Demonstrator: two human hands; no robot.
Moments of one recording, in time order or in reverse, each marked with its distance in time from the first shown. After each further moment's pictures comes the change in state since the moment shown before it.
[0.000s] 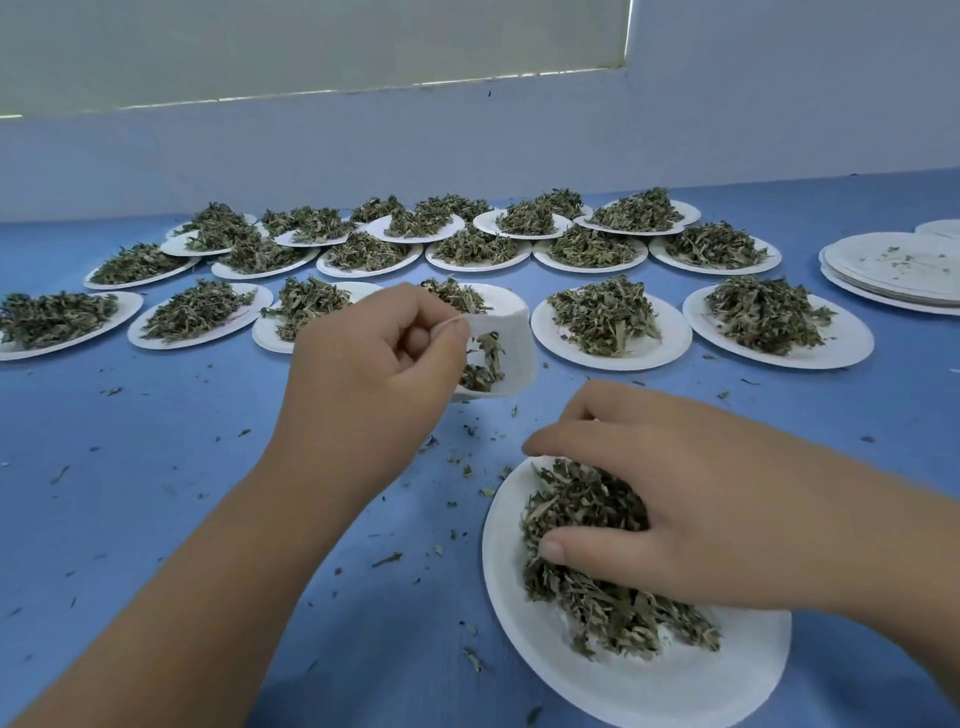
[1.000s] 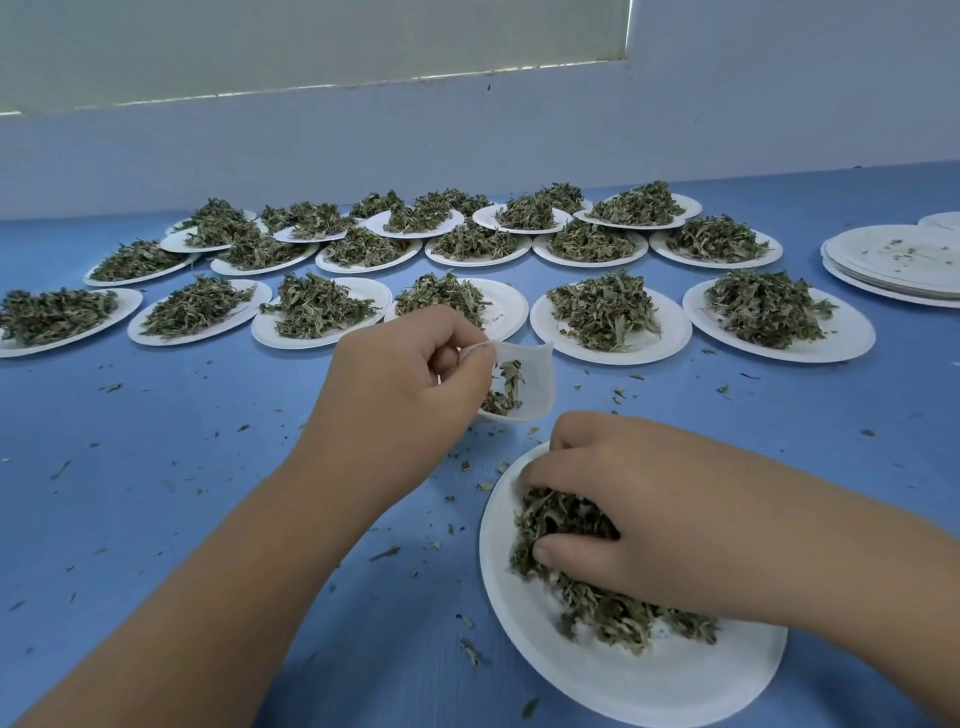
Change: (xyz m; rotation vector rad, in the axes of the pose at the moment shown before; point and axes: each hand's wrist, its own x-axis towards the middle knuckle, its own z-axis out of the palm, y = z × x) left_hand -0.002 -0.006 0.011 0.079 -0.141 0.002; right_hand 0.006 -0.010 0.012 -0.039 -0.094 0.031
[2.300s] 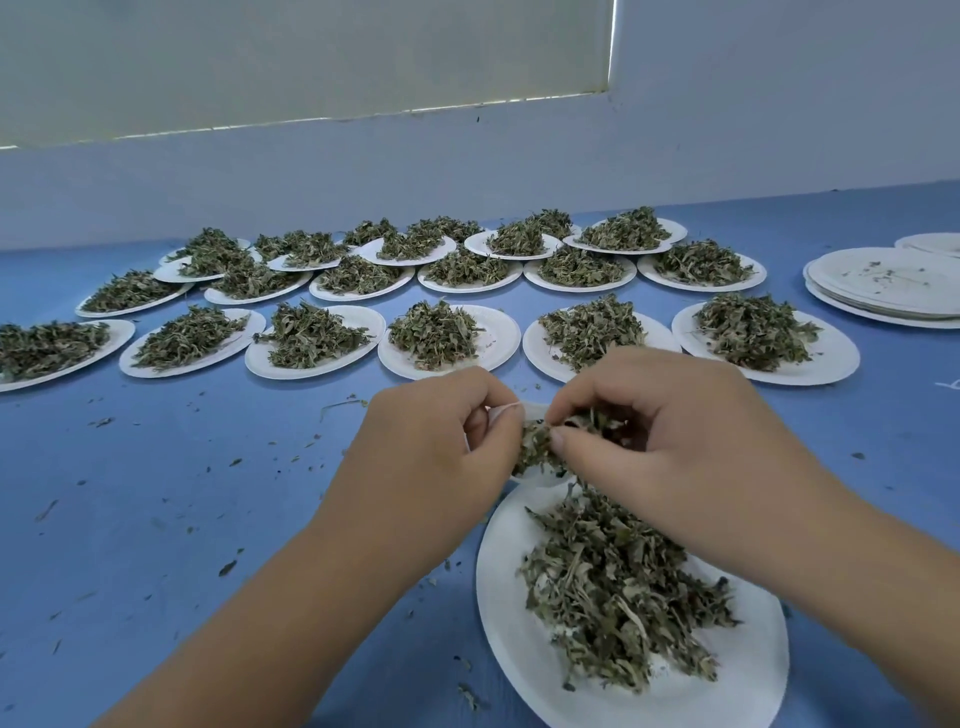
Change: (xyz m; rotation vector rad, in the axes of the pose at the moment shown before) left_hand -0.011 0.007 0.012 0.044 -0.063 0.077; right_hand 0.006 0.015 -0.010 0.446 0.602 0.106
